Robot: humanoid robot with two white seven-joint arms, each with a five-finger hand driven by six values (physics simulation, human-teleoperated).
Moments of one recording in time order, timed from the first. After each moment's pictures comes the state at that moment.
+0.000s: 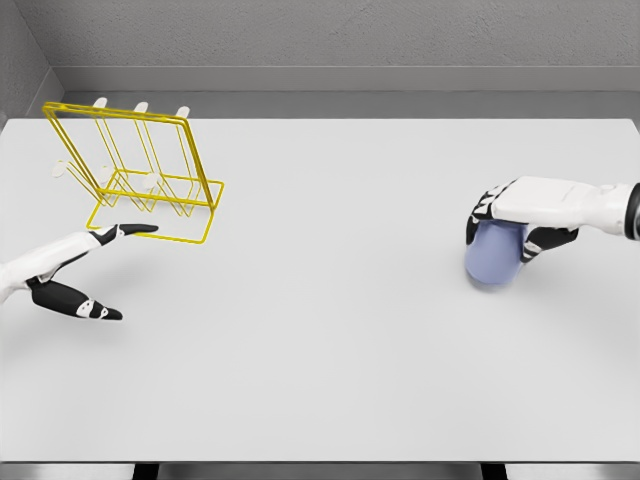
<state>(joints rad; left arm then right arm) -0.11 0.88 -0.26 -1.44 0.27 -0.61 -0.61 -0.65 -1.02 0.71 -1.63 0.18 -0.42 0.61</state>
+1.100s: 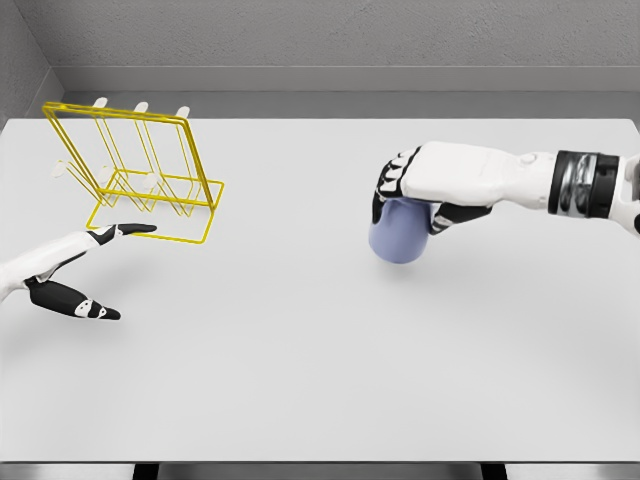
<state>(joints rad) -0.11 0.88 -0.26 -1.44 0.27 -0.61 -0.61 -0.74 -0.81 0.69 -1.75 0.18 -0.43 0.61</state>
